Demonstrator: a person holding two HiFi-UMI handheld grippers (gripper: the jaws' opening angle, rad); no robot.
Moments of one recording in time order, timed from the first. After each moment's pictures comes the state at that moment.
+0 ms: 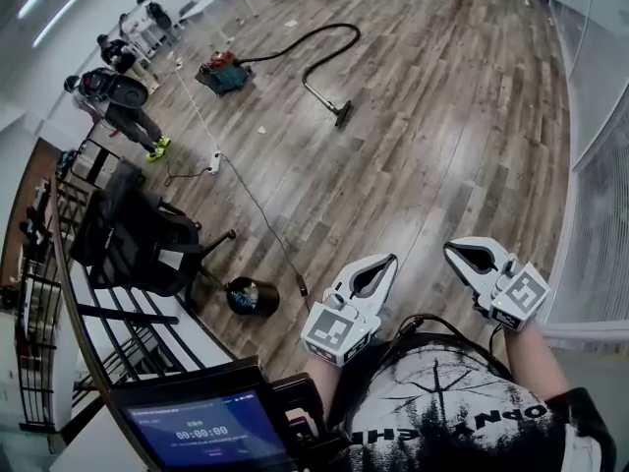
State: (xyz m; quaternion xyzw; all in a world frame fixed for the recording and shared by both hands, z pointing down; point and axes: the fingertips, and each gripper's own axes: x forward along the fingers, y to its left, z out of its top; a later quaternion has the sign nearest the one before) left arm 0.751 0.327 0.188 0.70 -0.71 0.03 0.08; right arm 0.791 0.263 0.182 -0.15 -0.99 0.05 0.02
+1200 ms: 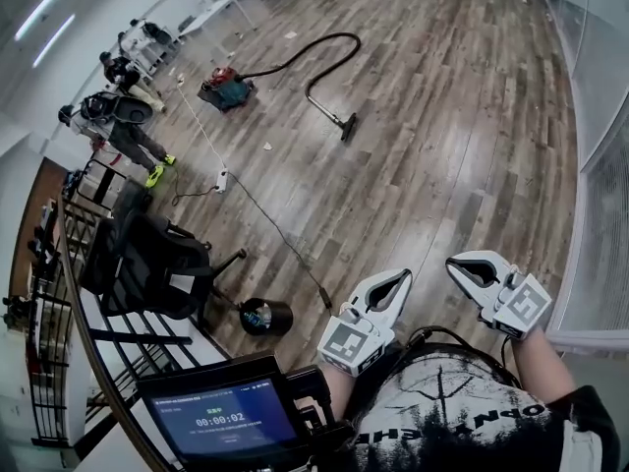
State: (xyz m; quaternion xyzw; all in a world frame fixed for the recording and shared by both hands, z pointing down) left arm 0.720 0.305 0.202 0.72 -0.69 0.01 0.09; right arm 0.750 0.258 0.191 -0.17 -0.99 0.03 0.02
